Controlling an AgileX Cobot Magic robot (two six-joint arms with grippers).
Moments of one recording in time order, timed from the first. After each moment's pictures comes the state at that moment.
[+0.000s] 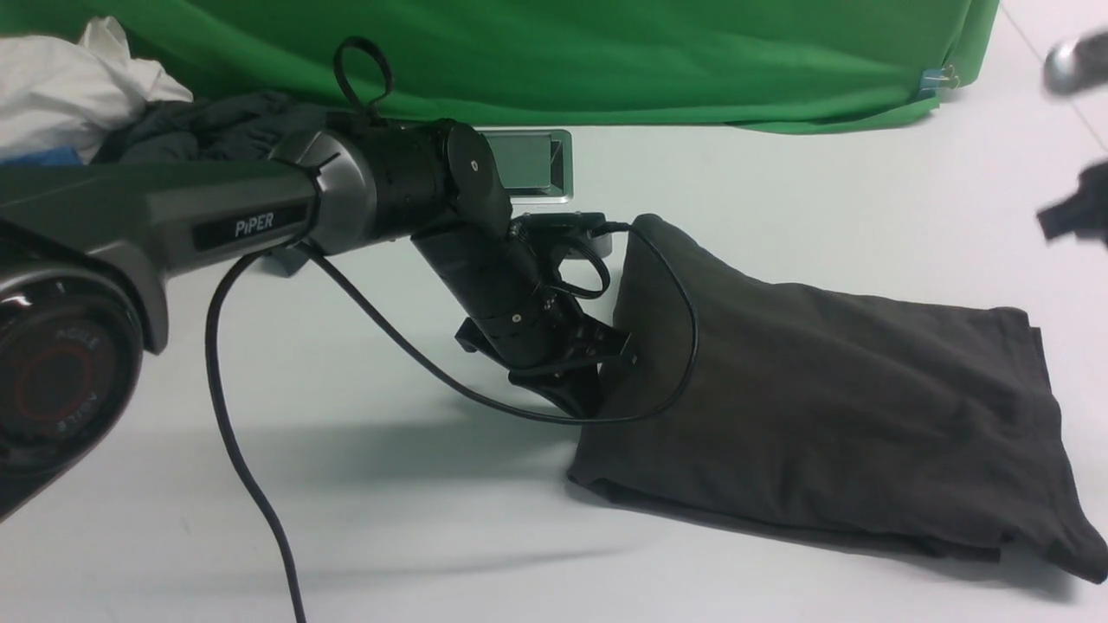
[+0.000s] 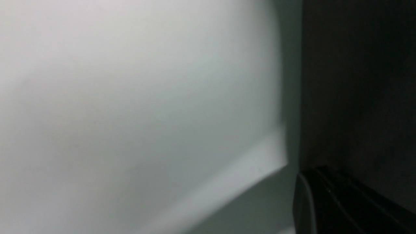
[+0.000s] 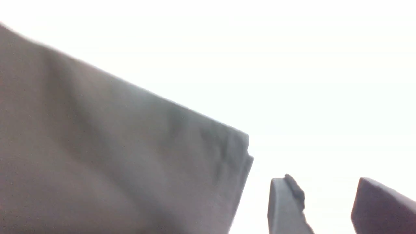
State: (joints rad) right arm 0.05 1.46 -1.14 -0.26 0.71 0.00; left arm -0.42 2.11 -1.50 -0.50 0.92 0.32
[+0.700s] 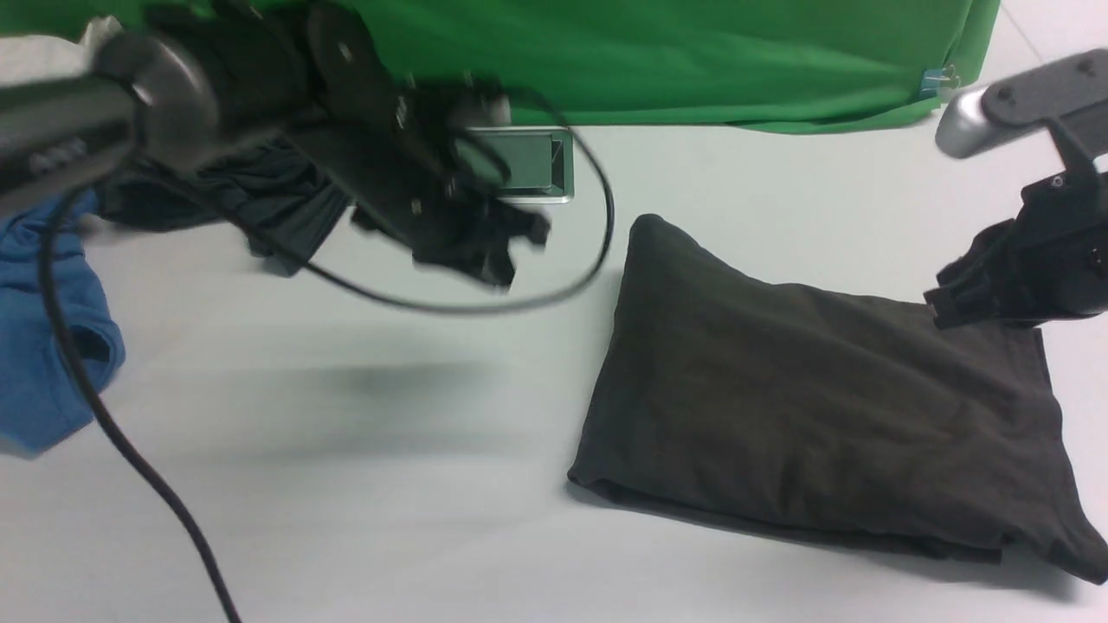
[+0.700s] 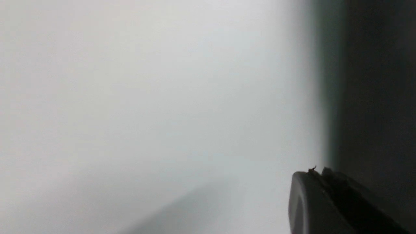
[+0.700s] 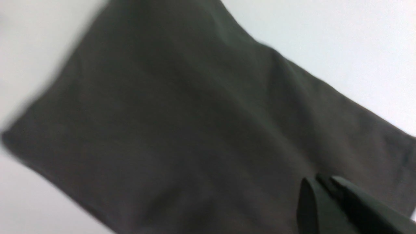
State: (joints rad) right arm 0.27 1.29 -0.97 0.06 0.70 -0.15; left arm -0.29 1.91 -1.54 -0.40 0.87 0.26
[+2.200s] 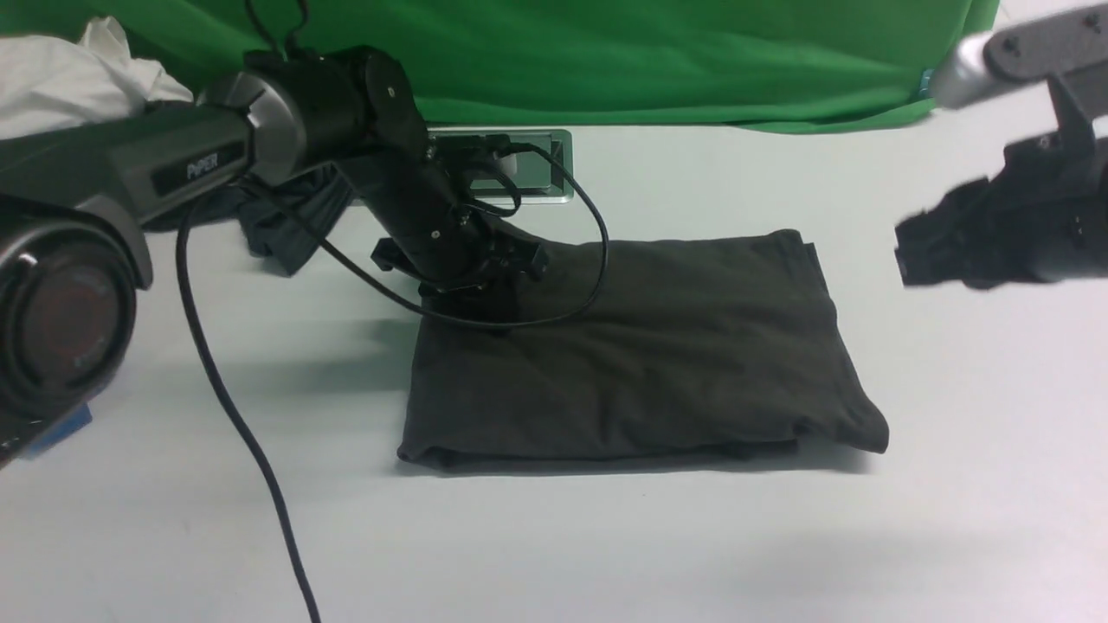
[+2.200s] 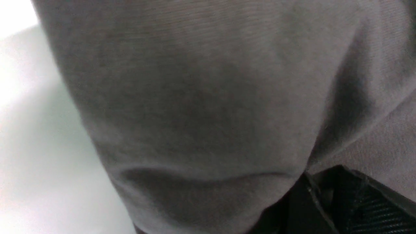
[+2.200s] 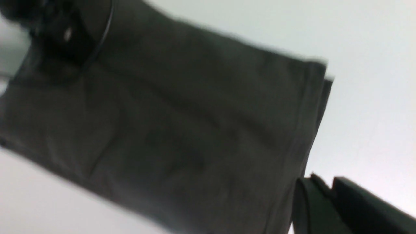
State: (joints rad) right arm 0.30 1.27 -0.97 0.12 0.53 -0.16; left arm -0.25 2.19 -1.72 -0.34 0.98 0.26
